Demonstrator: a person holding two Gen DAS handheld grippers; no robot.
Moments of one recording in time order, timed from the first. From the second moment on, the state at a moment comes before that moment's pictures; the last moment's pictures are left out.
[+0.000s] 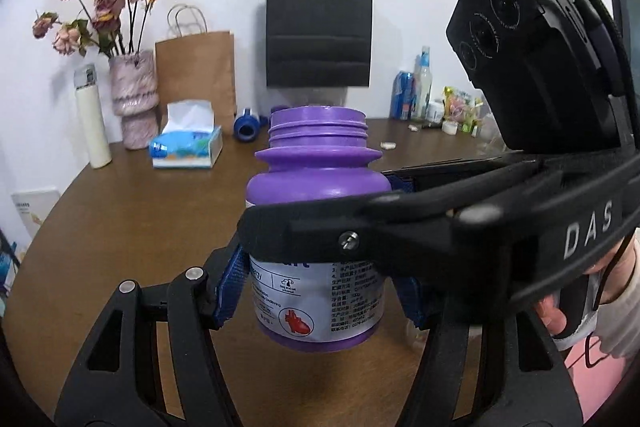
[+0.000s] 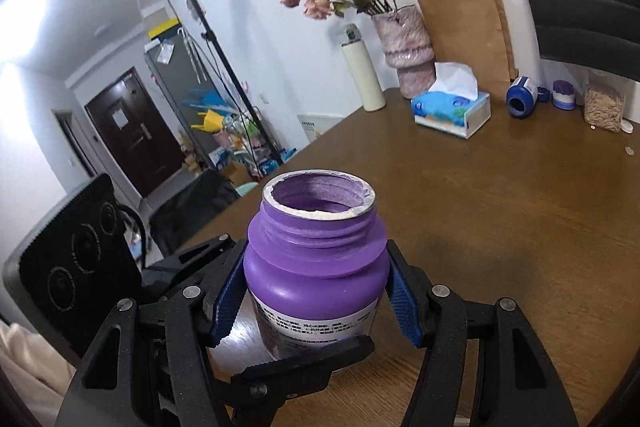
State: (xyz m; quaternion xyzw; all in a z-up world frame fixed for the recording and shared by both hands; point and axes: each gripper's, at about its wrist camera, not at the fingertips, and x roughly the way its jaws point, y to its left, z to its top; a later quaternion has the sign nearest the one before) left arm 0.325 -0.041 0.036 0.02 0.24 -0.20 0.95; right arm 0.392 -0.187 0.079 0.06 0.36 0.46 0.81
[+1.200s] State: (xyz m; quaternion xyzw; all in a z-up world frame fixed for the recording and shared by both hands) left arm 0.310 -0.065 -0.028 0.03 0.32 -0.24 0.92; right arm 0.342 -0.207 0.016 0.00 0.38 0.38 0.85
